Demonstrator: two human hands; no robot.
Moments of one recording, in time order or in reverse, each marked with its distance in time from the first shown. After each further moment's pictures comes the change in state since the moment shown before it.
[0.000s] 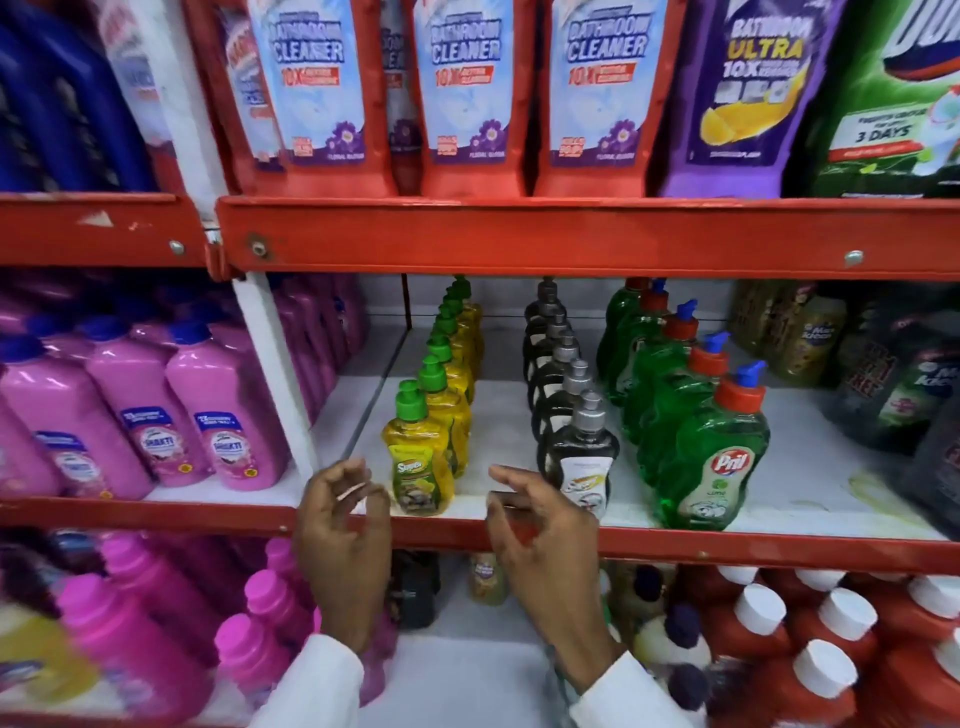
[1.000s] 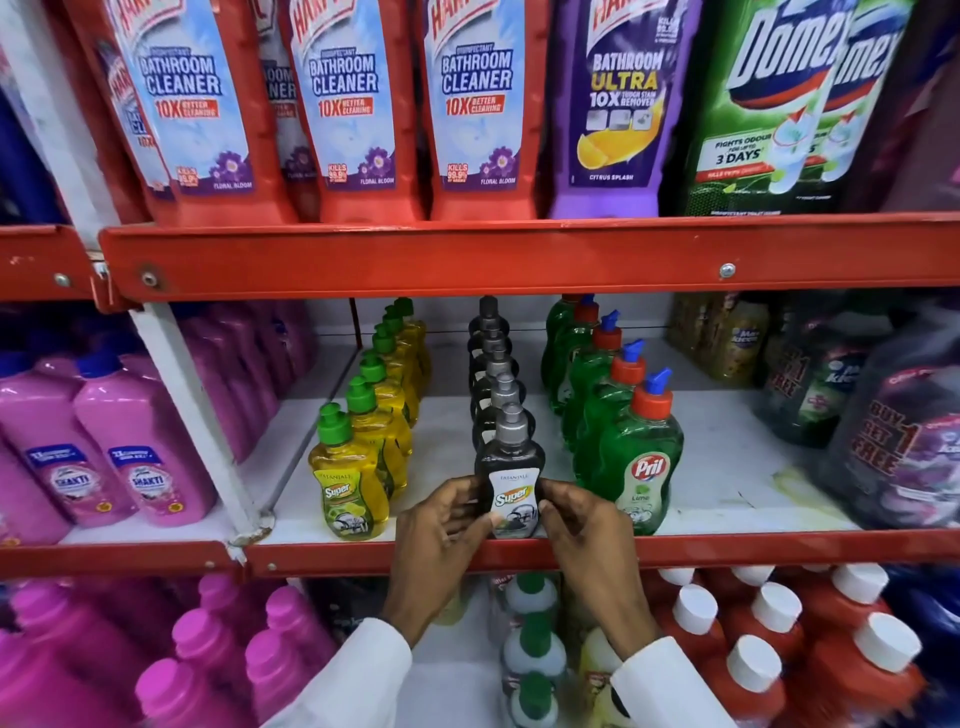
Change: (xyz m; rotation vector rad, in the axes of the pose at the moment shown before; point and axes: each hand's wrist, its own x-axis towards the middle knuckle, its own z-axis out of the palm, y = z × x) left_hand -0.047 0.014 0.105 0.157 -0.662 0.004; right_hand 0.034 0.070 -0.087 -0.125 -0.061 0.202
